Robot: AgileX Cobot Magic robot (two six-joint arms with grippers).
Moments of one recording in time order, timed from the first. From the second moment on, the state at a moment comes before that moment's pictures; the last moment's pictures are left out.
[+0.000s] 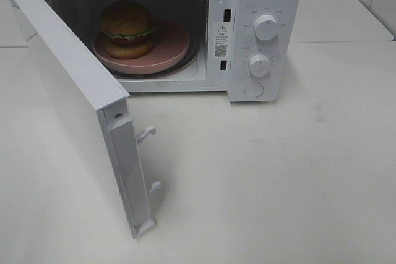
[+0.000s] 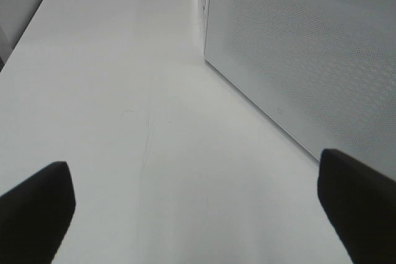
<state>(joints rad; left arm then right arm) 0.03 -0.01 -0.50 -0.11 1.04 0.02 0.57 0.32 -0.57 0.01 1.08 0.07</state>
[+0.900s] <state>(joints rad) 0.03 -0.01 -0.50 -0.11 1.04 0.02 0.15 0.00 -0.51 0.02 1.04 0.09</state>
